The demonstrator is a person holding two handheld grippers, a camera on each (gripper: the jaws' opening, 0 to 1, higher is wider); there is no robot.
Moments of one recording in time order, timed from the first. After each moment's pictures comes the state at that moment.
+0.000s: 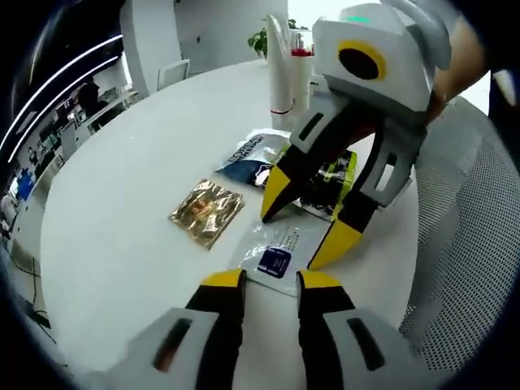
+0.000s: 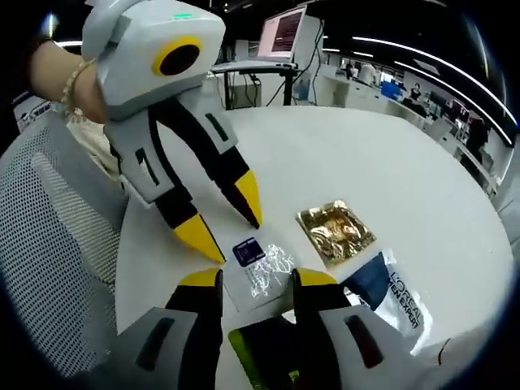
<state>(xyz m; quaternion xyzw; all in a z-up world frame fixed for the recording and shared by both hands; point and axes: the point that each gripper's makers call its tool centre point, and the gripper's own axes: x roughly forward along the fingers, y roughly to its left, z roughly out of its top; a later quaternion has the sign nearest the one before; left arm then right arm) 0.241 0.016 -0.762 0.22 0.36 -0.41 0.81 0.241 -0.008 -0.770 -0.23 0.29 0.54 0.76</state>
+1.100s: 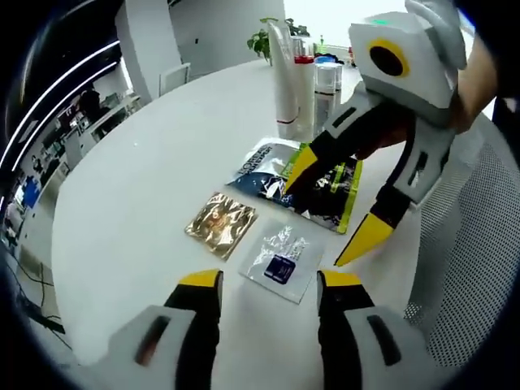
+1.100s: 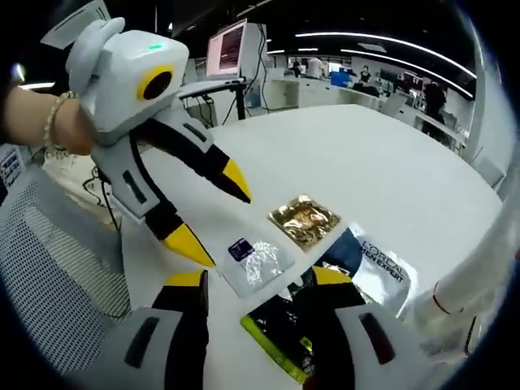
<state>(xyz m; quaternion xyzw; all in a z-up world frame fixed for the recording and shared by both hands) 0.247 0.021 -0.745 0.22 0.36 -0.37 0.83 0.238 -0.039 -0.741 -0.16 0.30 0.46 0.82</state>
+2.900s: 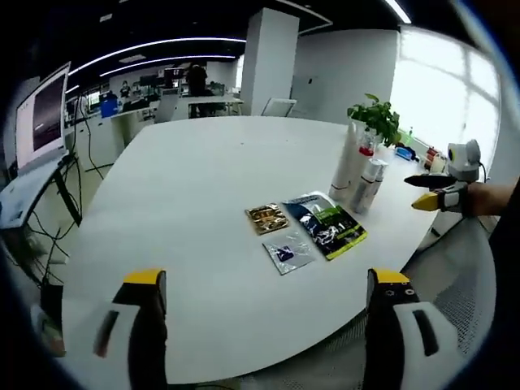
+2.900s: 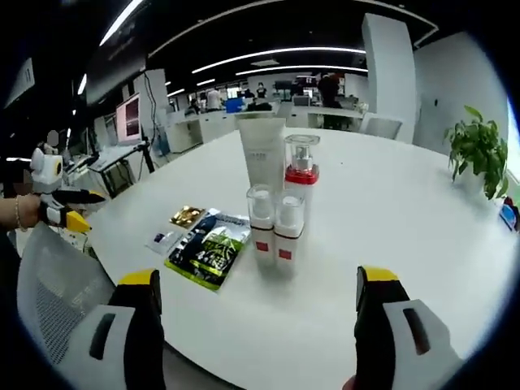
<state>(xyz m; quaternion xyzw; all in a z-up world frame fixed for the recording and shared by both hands) 0.180 0.083 -0.676 0.00 0.31 -0.18 0.93 0.216 -0.238 -0.669 -0.05 0.27 0.25 0.93</state>
